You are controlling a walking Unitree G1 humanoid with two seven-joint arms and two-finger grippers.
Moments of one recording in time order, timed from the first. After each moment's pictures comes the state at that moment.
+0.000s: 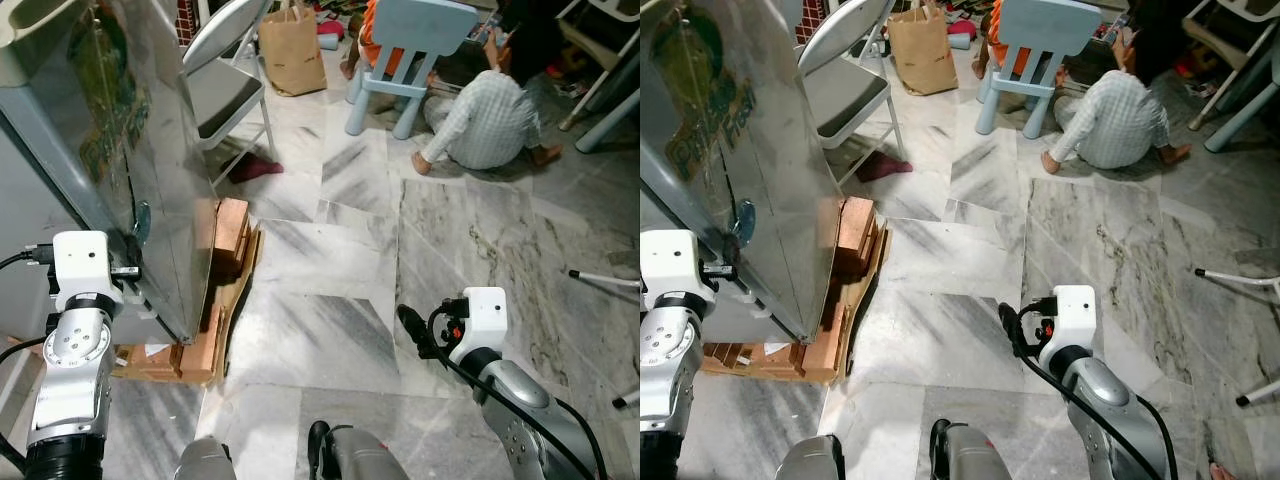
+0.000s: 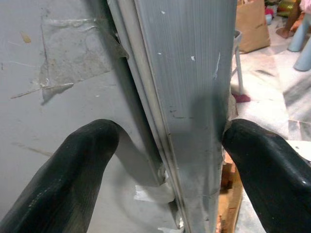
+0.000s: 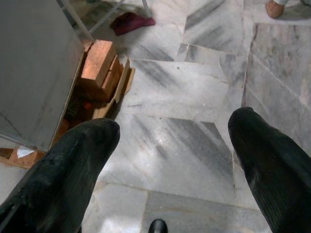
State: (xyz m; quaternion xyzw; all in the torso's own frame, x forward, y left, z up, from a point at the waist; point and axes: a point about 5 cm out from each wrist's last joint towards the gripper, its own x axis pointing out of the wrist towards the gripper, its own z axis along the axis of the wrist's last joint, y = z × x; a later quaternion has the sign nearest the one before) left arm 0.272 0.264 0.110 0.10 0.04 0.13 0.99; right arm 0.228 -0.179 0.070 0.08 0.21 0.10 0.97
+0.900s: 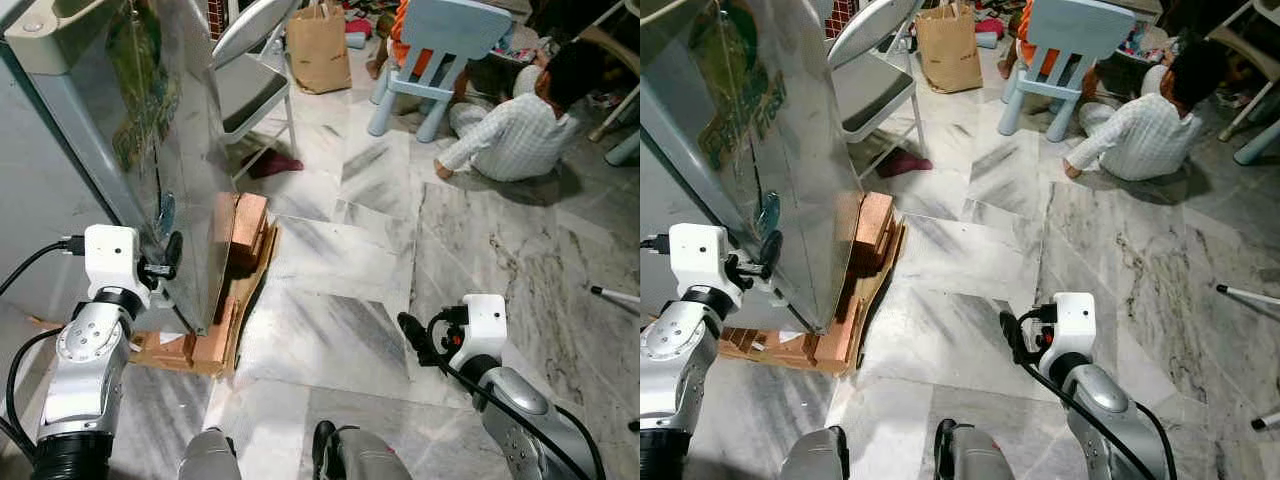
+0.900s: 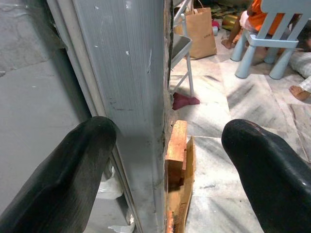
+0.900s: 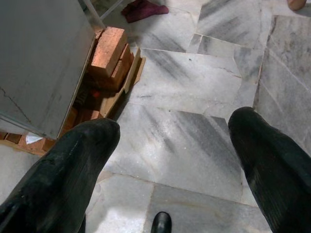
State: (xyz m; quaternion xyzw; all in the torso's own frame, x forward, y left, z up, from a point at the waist) left arm 0.279 0.235 0.113 0.06 0.03 -0.01 1.00; right arm 0.224 -0.178 0.066 0.08 0.22 0.09 0.97
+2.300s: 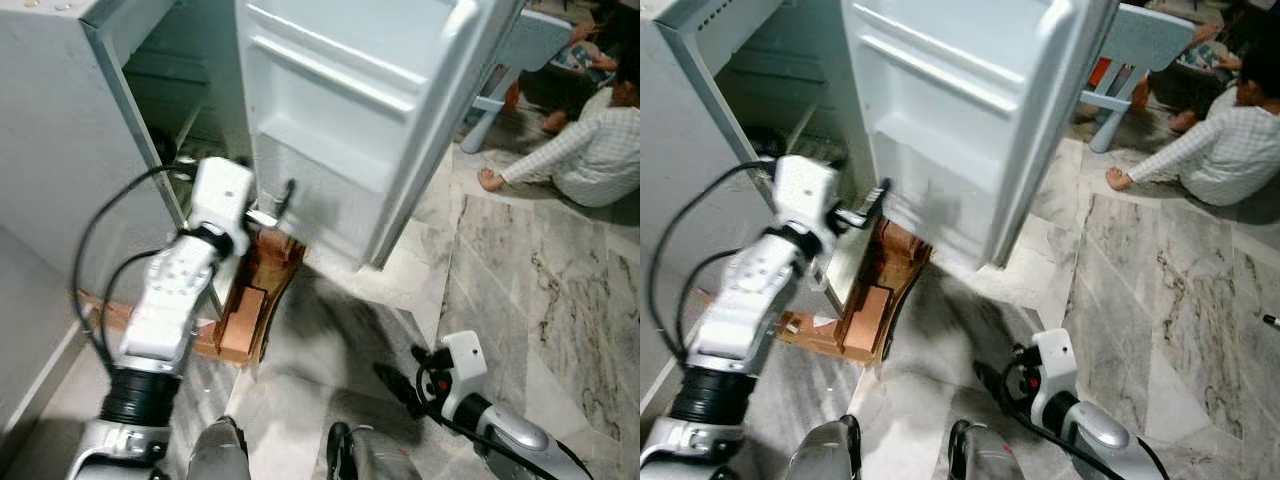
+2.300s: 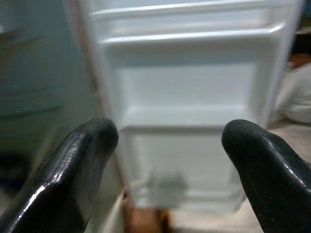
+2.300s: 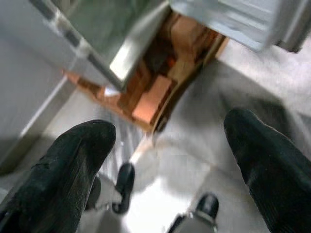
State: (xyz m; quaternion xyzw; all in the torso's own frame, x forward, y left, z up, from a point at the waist) left arm 0.315 0.152 0.172 0.08 -0.08 -0.17 0.98; right arm 0.195 -0.162 0.043 0.10 0.25 0.22 0.94
